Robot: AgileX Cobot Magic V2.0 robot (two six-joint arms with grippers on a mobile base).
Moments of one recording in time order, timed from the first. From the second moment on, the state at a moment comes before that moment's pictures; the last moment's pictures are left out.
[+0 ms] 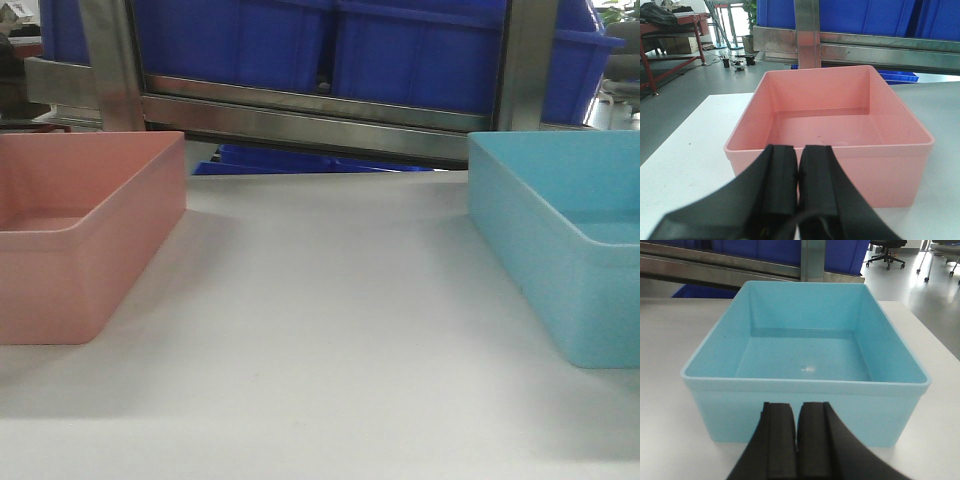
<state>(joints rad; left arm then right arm) -0.02 -0.01 0.03 -0.16 0.06 0.23 0.02 -0.02 0.03 -0.03 0.15 0.06</state>
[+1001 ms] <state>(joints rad) -0.02 0.38 -0.49 -0.26 0.16 0.23 0.02 -0.02 0.03 -0.03 0.15 0.06</state>
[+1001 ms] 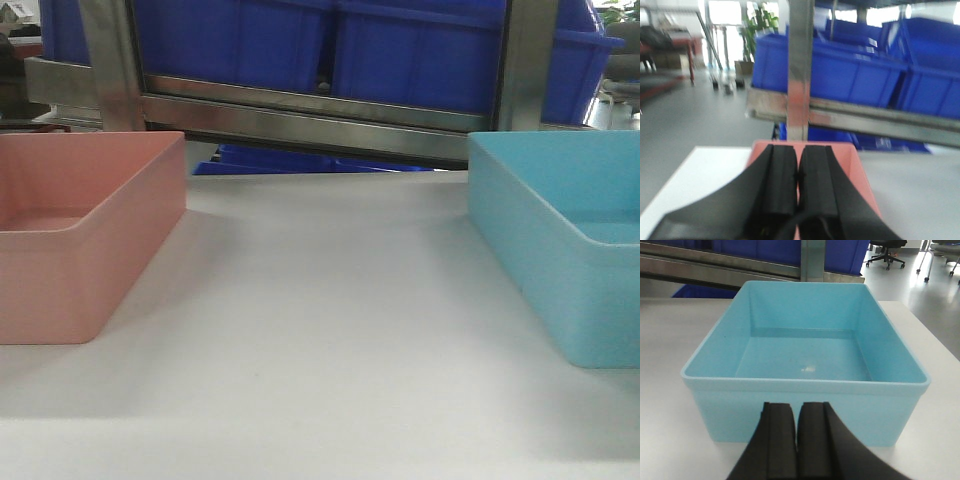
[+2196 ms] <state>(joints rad) 0.28 1.77 -1.34 -0.27 0.71 0.38 0.02 -0.02 0.03 -0.03 0.15 0.06</state>
